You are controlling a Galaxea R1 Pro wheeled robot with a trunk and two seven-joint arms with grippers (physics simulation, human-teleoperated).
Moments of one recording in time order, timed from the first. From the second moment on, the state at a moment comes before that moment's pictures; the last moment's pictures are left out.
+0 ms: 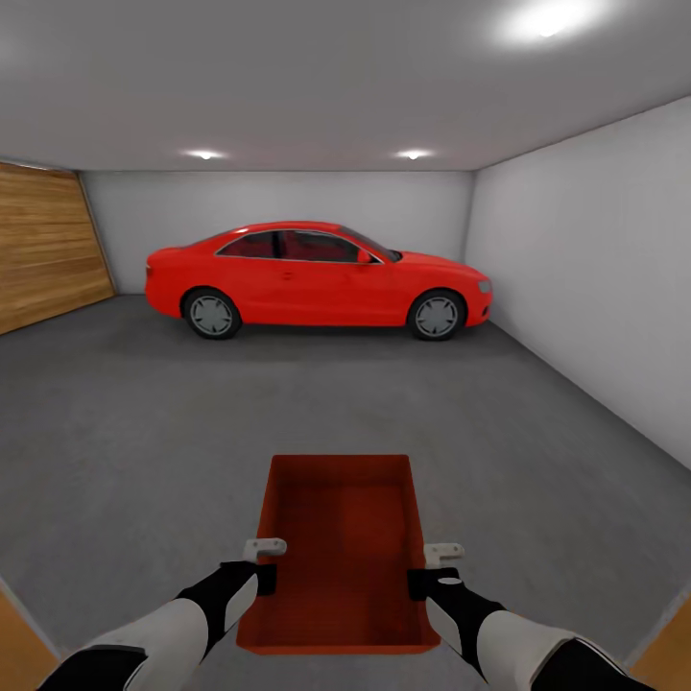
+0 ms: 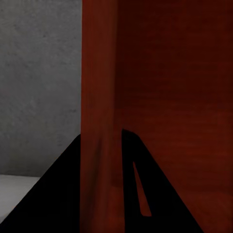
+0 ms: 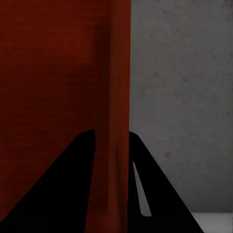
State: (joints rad) left arm -0.74 -0.10 -0.02 -0.12 0.07 0.22 0.15; right arm -0.74 0.12 0.57 -0.03 -0.52 0.00 -0.18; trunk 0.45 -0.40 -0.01
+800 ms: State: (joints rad) left arm -0.74 -0.09 -0.03 -0.12 0.08 0.22 0.15; right arm -0.74 0.12 0.57 -0.03 -0.52 0.00 -0.18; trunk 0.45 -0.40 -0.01
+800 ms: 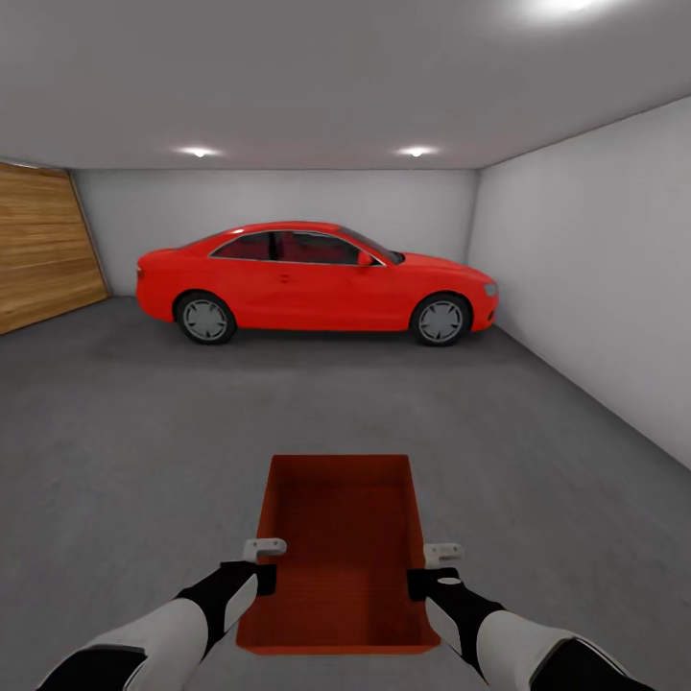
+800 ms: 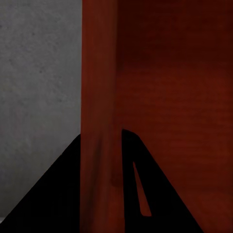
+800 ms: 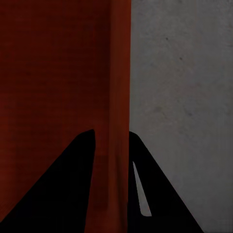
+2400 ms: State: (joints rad) left arm -0.74 -0.09 -0.03 -0.12 0.08 0.22 0.15; right arm -0.74 0.12 0.57 -0.03 -0.52 0.00 -0.18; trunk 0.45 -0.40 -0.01
